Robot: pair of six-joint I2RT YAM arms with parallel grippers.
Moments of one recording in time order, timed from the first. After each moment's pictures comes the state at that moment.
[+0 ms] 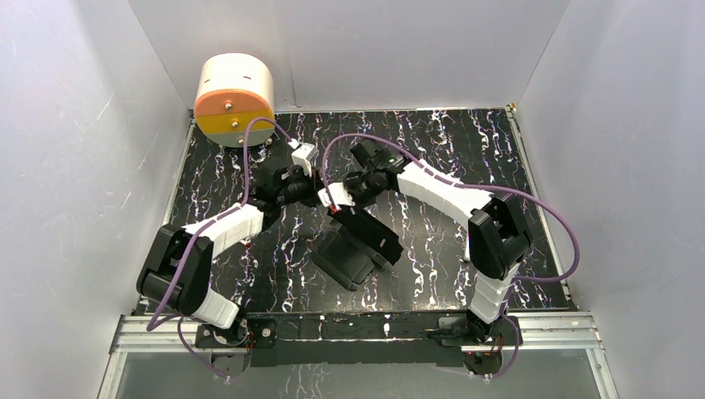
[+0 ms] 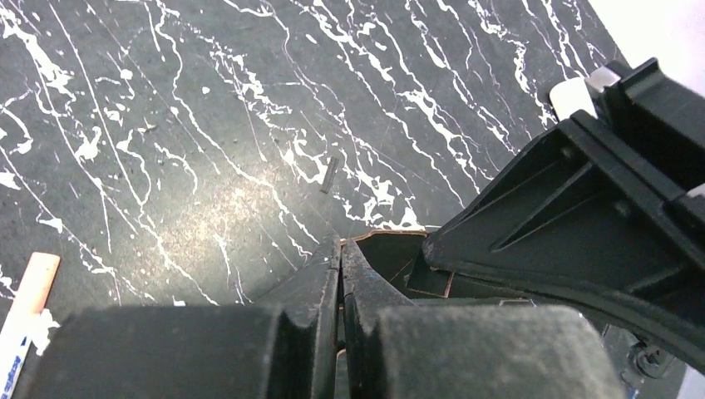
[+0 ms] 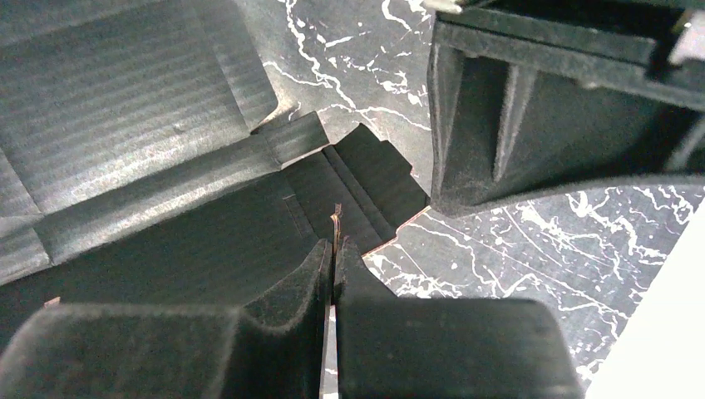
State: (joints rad) left arm -0.41 1.49 0.80 0.23 0.48 -0.25; right arm 0.74 1.81 1.49 -0.75 -0.57 -1.32
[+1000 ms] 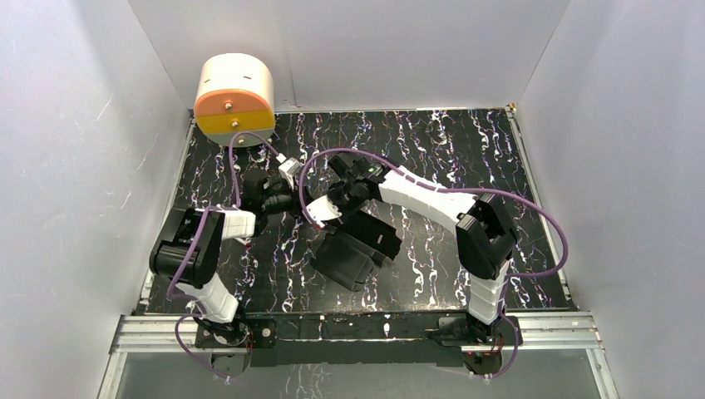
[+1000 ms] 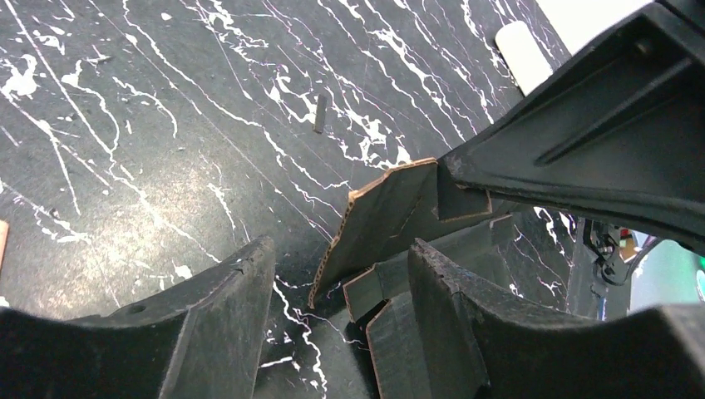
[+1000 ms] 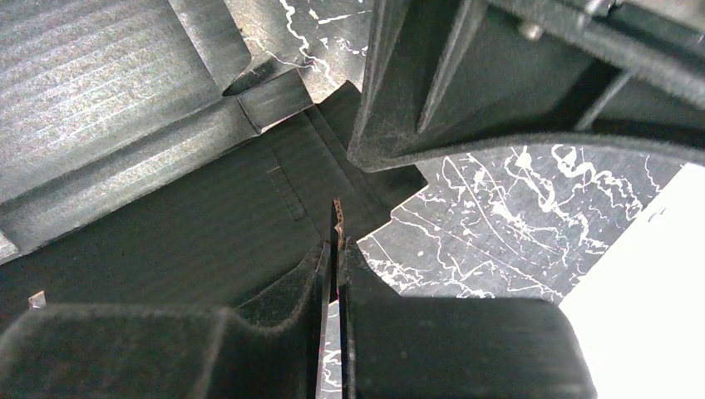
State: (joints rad) left arm -0.21 1.64 0.61 0.58 0.87 -0.25; right arm 0.88 1.87 1.56 -0.77 -0.29 -1.38
